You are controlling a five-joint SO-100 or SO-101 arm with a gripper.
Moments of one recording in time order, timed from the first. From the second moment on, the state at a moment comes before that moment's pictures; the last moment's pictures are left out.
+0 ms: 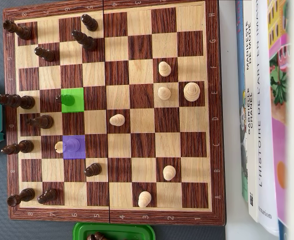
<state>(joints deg) -0.2 171.3 161.8 -87.6 88.1</state>
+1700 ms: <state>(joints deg) 4.8 143.8 115.6 42.2 86.2</state>
